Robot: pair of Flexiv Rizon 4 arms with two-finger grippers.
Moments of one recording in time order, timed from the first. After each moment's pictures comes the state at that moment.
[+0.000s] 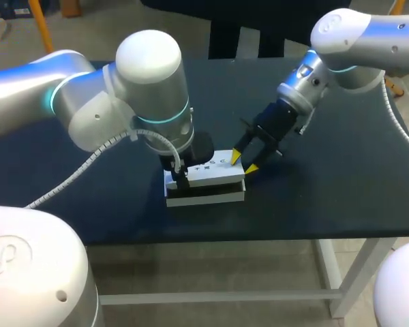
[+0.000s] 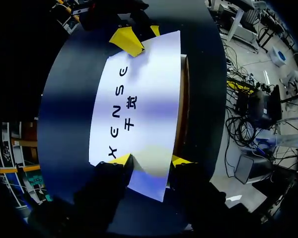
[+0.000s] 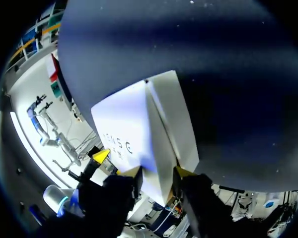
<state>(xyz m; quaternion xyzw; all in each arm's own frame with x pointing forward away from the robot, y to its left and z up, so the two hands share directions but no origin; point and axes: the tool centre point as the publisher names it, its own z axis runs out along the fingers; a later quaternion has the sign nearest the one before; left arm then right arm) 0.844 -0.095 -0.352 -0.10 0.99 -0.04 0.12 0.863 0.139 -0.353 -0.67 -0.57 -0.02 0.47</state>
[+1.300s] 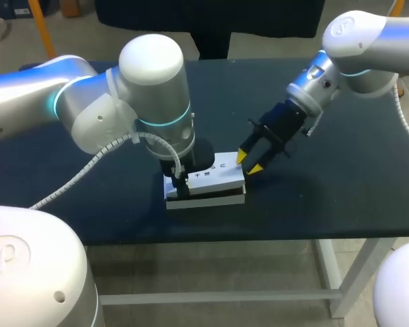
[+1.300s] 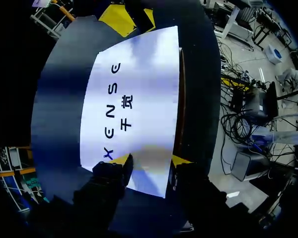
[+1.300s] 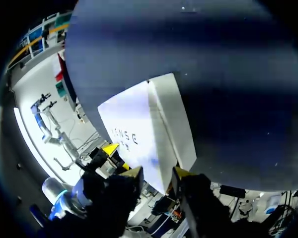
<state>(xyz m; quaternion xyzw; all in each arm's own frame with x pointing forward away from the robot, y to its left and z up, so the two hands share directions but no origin) 0.832 -0.096 -0.366 -0.09 0.99 -0.04 0.09 0.854 0.129 -0.343 -0.67 -0.58 -0.05 0.46</state>
